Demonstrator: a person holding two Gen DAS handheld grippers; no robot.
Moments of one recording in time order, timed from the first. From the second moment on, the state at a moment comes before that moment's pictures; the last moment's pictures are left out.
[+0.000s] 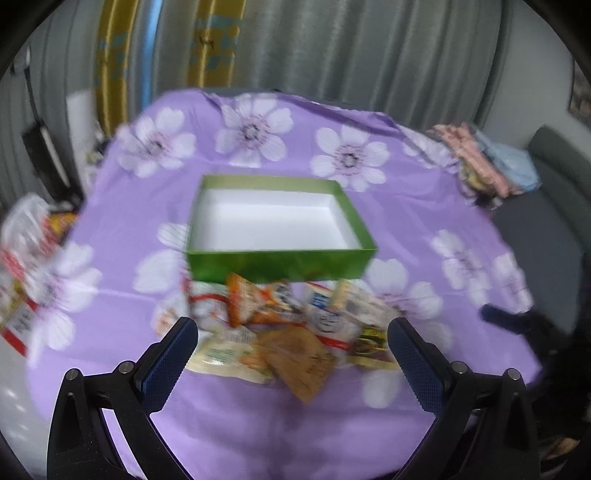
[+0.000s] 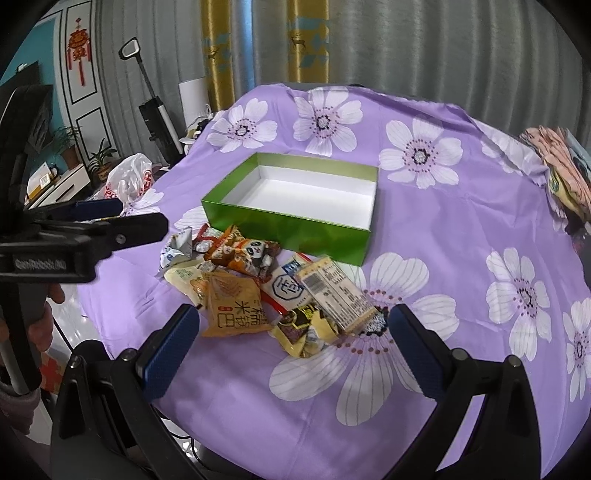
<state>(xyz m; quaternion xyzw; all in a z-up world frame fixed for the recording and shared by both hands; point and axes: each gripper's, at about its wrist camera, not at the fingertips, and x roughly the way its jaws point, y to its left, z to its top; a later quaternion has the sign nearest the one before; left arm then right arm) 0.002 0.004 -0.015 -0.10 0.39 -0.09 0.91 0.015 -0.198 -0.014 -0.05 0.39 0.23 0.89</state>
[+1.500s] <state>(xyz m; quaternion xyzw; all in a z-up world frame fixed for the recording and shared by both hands) 0.077 -0.095 -0.110 -0.08 0.51 -0.27 0.81 0.067 -0.216 -0.142 0.08 0.45 0.31 0.83</state>
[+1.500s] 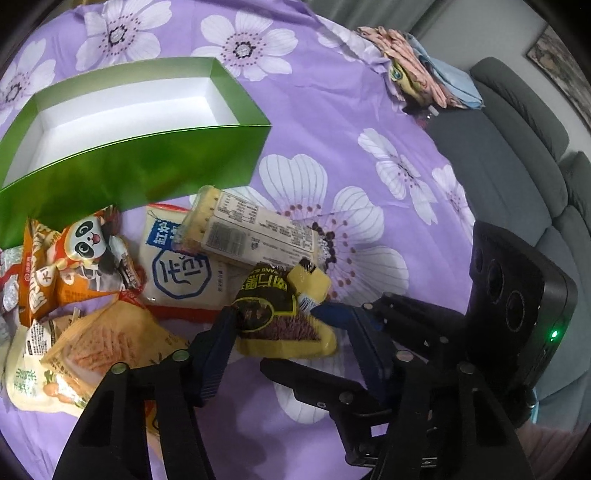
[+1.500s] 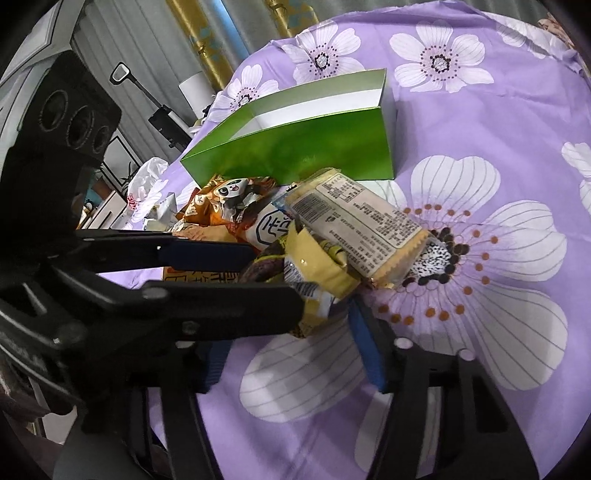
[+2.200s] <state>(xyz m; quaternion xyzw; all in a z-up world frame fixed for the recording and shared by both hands) 0.063 -0.085 -0.088 -0.08 0.49 -0.27 0.82 0.054 -0.218 -0.113 0.07 0.41 0.31 0.86</state>
